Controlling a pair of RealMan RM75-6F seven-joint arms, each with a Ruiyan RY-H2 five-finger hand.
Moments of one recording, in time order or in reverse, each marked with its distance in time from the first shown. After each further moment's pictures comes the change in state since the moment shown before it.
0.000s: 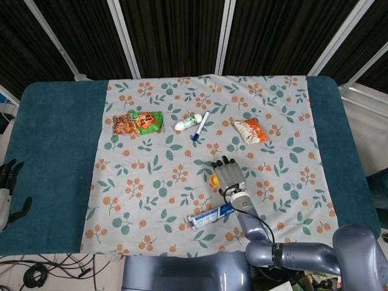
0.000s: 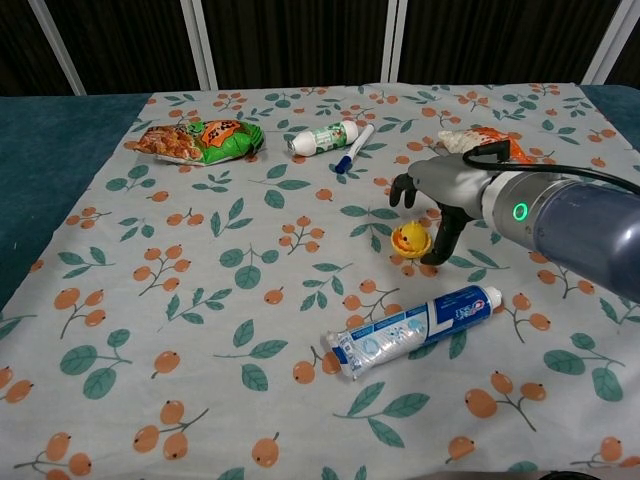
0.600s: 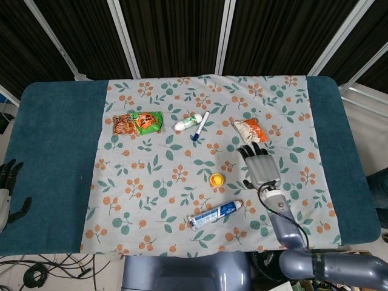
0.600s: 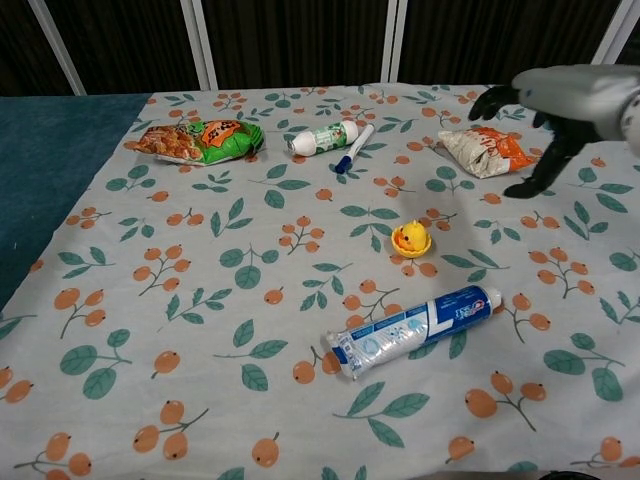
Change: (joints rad) left arm 0.003 -0.001 0.003 0.001 0.007 0.007 0.005; right arm -0.152 0.346 -0.016 -0.327 -0.149 0.141 0.131
